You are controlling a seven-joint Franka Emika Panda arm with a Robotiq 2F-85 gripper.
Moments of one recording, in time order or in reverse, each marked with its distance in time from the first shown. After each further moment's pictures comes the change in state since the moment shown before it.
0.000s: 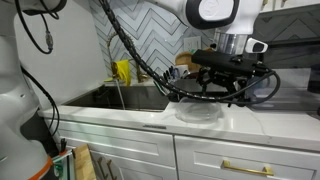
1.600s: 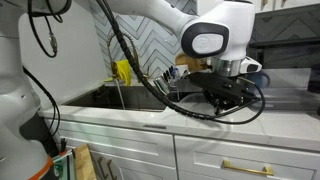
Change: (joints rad) arm -0.037 0.038 0.077 -0.117 0.074 0.254 0.026
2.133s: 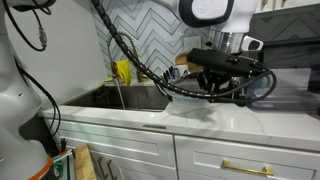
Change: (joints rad) arm -0.031 -0.105 -0.011 0.059 -0.056 -0.266 -0.097
